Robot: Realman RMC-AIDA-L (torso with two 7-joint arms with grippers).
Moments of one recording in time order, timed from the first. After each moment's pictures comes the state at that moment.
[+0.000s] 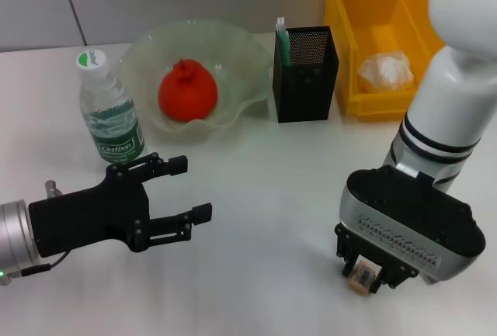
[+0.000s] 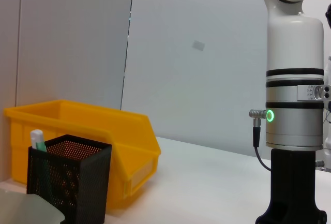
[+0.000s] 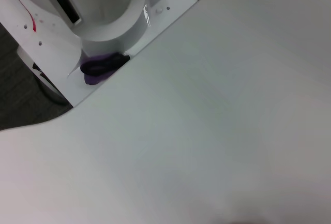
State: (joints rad) left arm -0.43 -2.07 0.98 0.53 1.66 1.57 -1.08; right arm 0.76 2.09 -1.63 -1.07 -2.56 -1.67 1.15
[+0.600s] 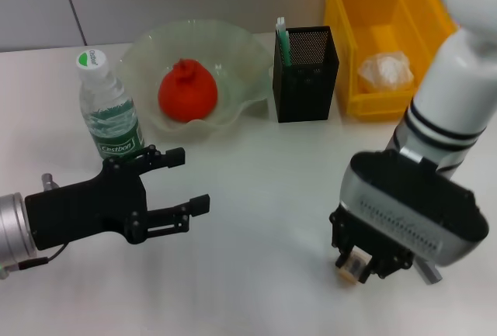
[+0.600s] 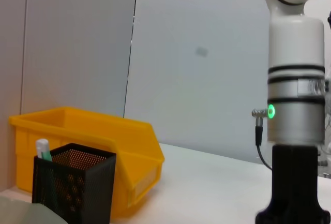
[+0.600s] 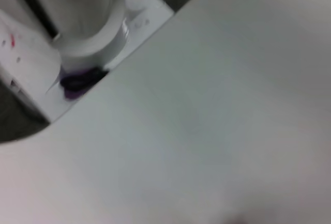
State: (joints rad) left arm -0.43 -2.07 0.98 0.55 1.65 1.57 -1.10; right arm 0.76 2.09 -1.57 -1.10 -2.54 -1.69 1.15
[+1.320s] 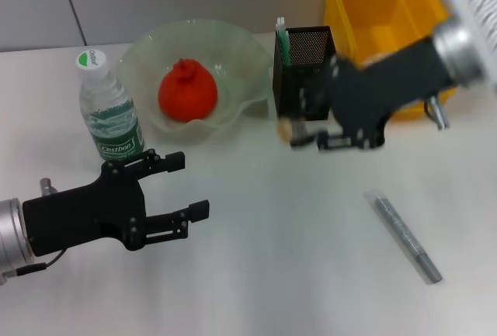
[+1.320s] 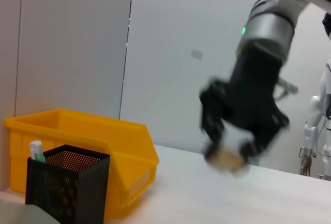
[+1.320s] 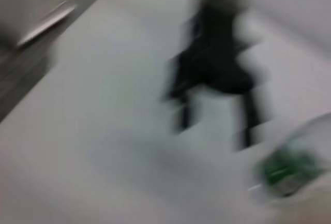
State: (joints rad) left arm -0.41 -2.07 0.98 0.56 1.65 1.59 -1.09; right arm 0.72 2.08 -0.92 -1.22 -2.23 -1.79 1.19
